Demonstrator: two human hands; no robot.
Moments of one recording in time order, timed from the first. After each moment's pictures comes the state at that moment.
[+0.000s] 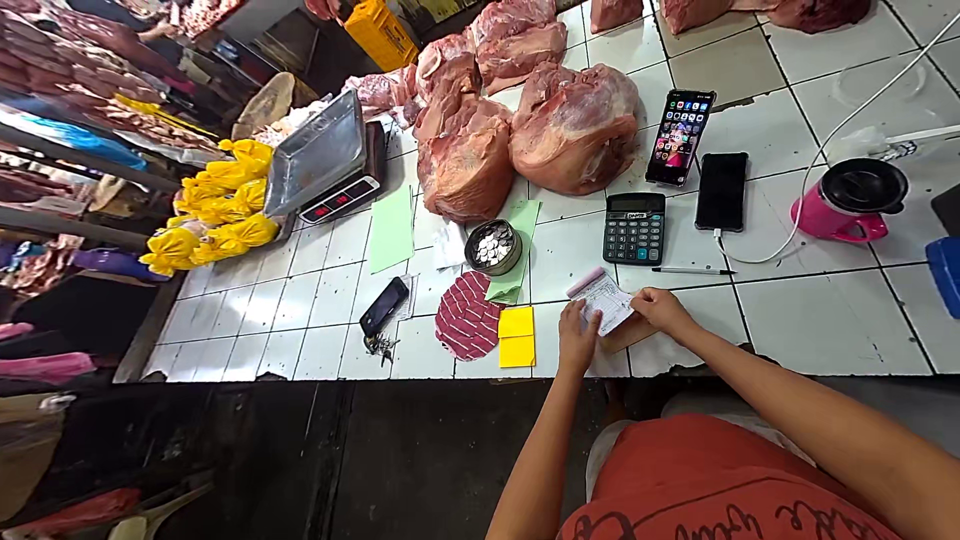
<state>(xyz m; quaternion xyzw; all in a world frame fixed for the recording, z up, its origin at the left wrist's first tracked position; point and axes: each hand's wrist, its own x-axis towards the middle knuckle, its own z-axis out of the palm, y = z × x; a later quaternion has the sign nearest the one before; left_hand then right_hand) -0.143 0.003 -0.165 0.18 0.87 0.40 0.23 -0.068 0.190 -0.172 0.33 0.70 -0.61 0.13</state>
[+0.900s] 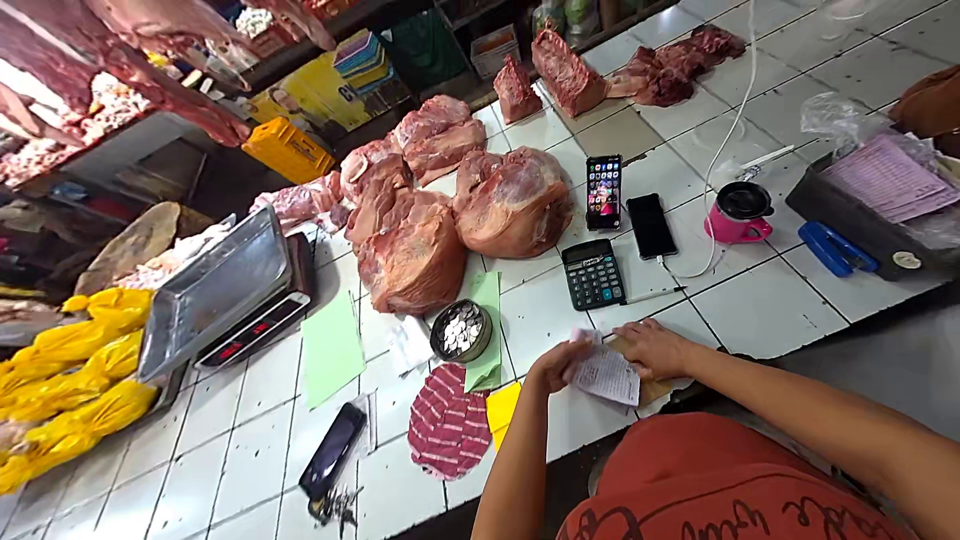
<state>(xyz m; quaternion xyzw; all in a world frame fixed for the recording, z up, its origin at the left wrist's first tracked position) -0.234 0.043 -0.144 0.11 0.63 0.37 0.67 -0.046 0.199 -0.171 0.02 0.94 -0.28 0.19</state>
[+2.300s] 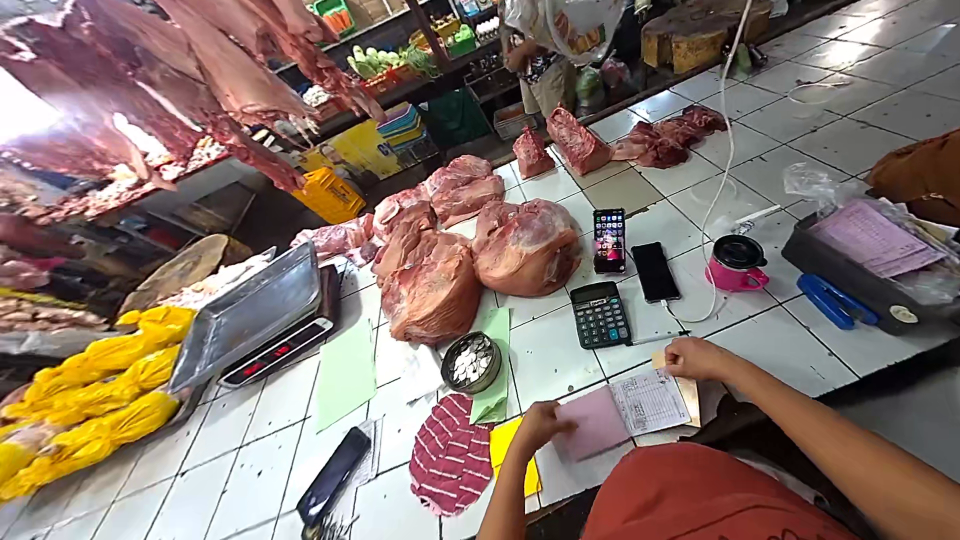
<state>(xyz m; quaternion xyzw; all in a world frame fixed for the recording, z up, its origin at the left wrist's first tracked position) -0.248 -0.022 -0.143 0.32 0.80 0.20 0.47 -0.025 0.265 -0.140 0.24 0.87 -0.36 0.23</state>
